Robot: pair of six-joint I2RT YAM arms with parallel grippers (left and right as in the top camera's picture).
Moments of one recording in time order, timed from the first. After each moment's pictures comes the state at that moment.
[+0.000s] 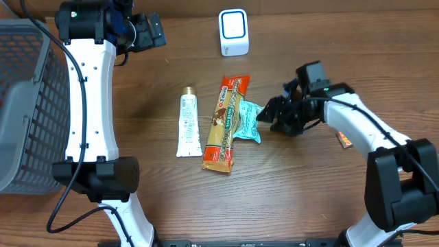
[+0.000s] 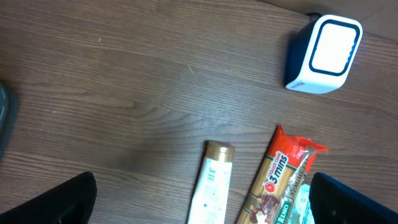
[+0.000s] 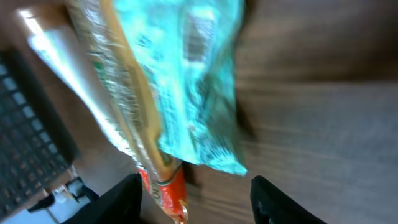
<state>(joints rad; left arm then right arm) -0.01 2.02 2.39 -1.41 0.02 -0.29 0.27 1.81 1.18 -0.67 -0.62 0.64</state>
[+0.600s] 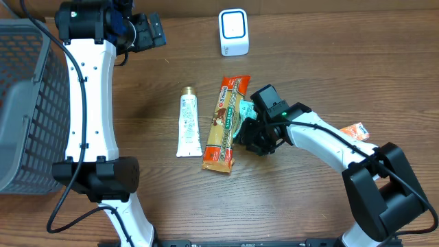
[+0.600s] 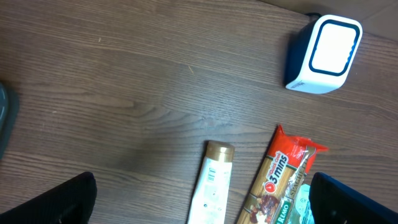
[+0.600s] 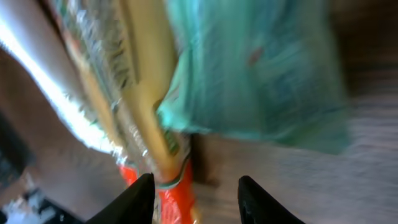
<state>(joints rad) -0.01 2.02 2.39 -1.41 0.02 -0.29 0.54 1.81 1.12 -0.56 -0.43 0.89</state>
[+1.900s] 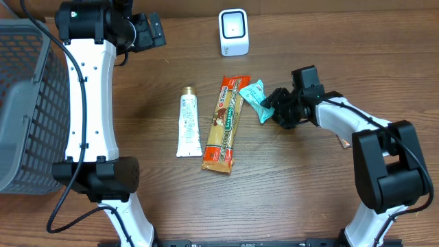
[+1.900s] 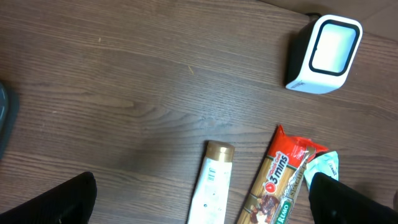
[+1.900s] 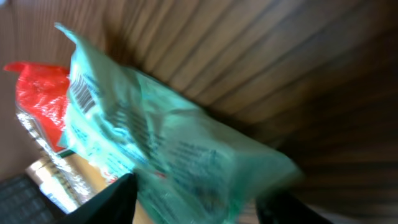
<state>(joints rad) -0.01 2.02 2.39 -1.41 0.02 -0.29 0.26 1.94 1.12 -0.27 -0.42 1.01</state>
